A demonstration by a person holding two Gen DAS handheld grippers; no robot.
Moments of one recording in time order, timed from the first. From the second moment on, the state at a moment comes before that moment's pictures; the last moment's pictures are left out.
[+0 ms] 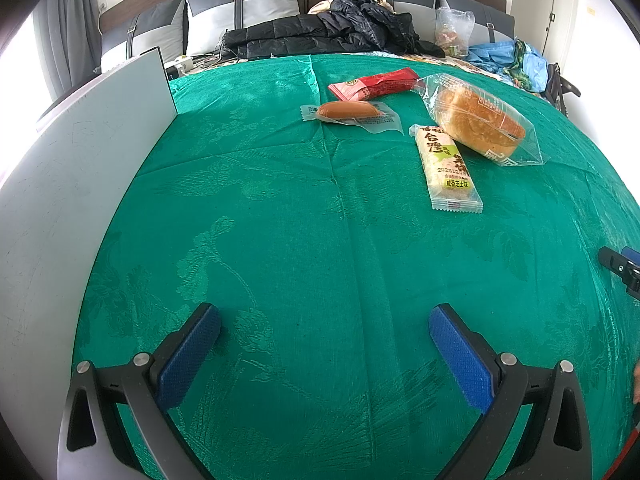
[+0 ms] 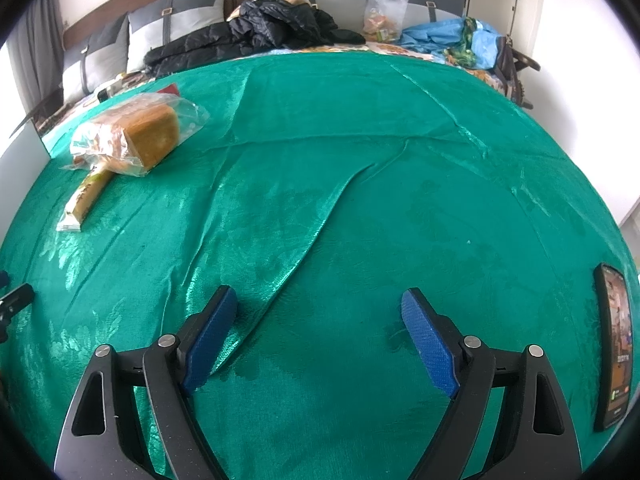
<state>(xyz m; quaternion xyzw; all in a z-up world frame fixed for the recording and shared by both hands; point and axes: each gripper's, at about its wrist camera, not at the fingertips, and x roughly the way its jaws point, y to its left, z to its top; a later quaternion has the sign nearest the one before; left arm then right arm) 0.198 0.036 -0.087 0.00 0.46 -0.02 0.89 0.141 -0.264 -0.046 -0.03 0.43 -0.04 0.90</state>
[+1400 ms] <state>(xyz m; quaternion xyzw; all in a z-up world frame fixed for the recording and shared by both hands) 0.199 0.036 -0.088 0.00 0.46 -0.02 0.89 0.138 -0.265 -0.045 -0.02 0.43 -0.04 0.90</state>
